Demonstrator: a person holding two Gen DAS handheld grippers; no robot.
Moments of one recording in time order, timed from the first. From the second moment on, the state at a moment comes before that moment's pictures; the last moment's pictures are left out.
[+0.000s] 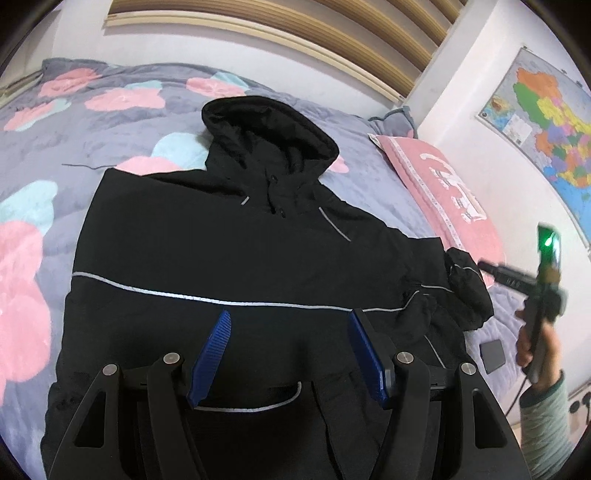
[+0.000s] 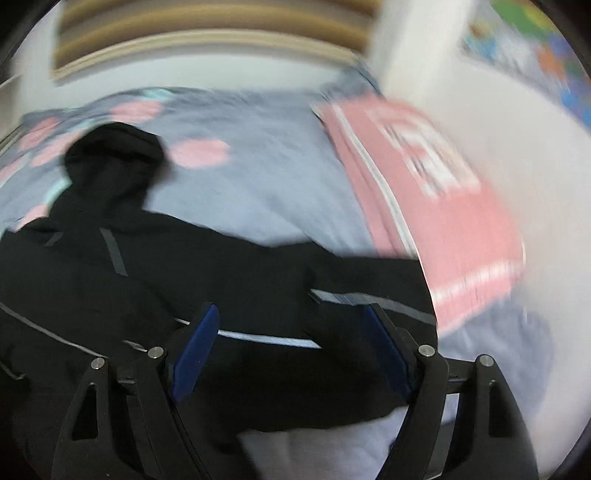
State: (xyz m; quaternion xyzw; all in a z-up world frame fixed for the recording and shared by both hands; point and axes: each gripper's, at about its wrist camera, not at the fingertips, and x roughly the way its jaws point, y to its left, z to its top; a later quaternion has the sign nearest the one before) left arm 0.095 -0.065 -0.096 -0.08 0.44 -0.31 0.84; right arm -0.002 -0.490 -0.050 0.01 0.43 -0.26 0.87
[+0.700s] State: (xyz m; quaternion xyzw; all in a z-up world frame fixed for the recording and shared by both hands) left arm 0.101 -0.110 -0.127 -0.03 0.48 -0.30 0.82; right arm -0.005 -0.645 -0.161 0.18 0.46 -0.28 0.82
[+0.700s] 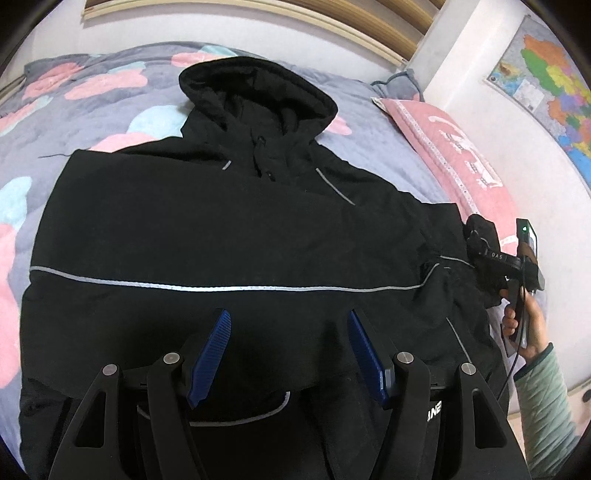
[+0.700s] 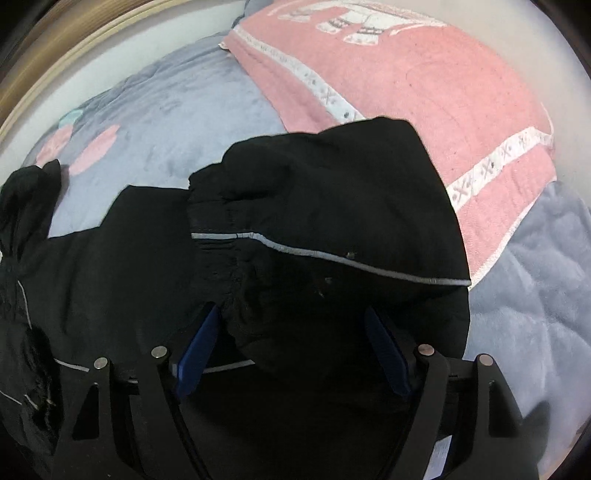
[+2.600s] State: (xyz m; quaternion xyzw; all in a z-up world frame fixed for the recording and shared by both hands) left arm 0.155 -0.075 -0.129 -0.13 0.51 -0.37 0.77; right arm 0.063 -0.270 -0.093 0.07 0.45 0.04 0.89
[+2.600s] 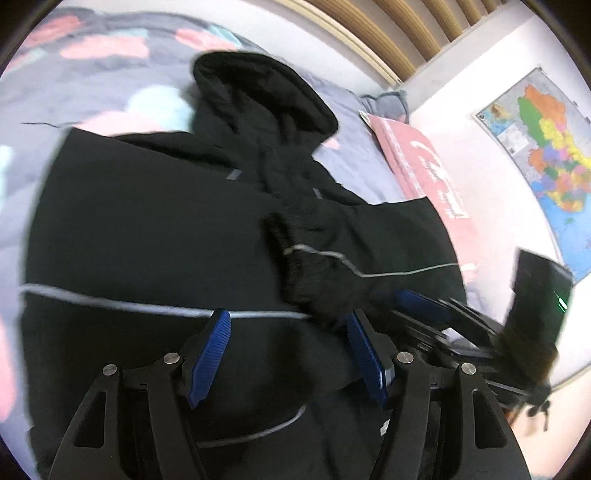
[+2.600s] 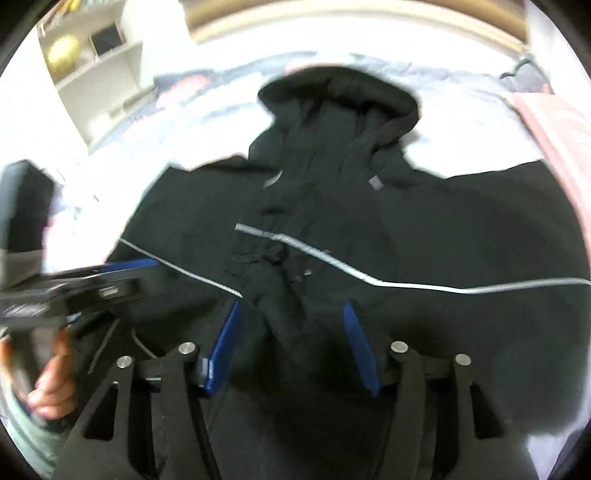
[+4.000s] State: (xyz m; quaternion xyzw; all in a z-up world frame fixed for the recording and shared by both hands) left arm 0.153 -0.008 -0.103 -0.01 0.48 -0.24 0.84; right arm 0.040 -0.379 -0.109 0.09 0.50 -0.13 0.85
